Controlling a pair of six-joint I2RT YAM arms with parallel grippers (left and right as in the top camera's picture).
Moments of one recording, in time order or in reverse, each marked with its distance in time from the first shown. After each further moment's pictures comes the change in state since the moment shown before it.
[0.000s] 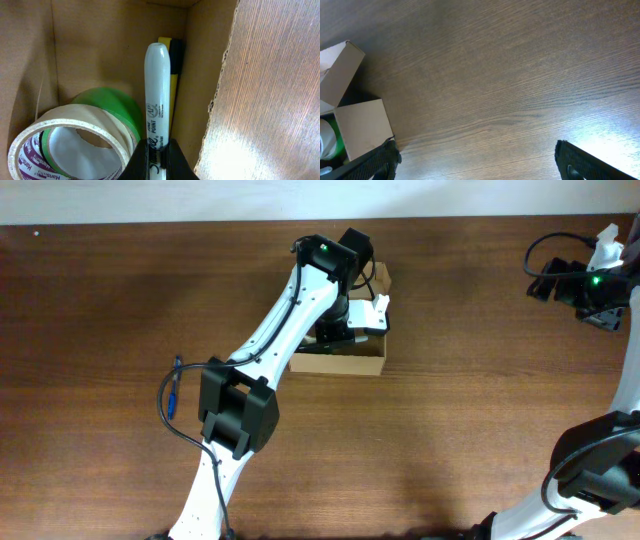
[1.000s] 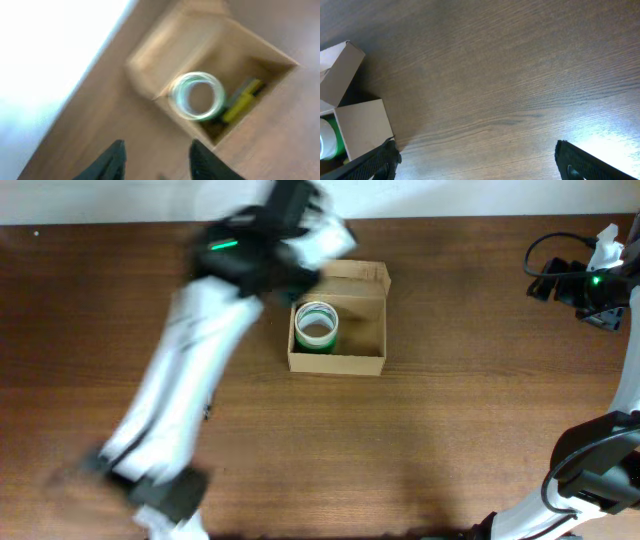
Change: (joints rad) left arm 0.144 -0.583 -0.188 0.249 -0.192 -0.452; right arm 0.000 0.000 0.000 0.000 0.000 0.000
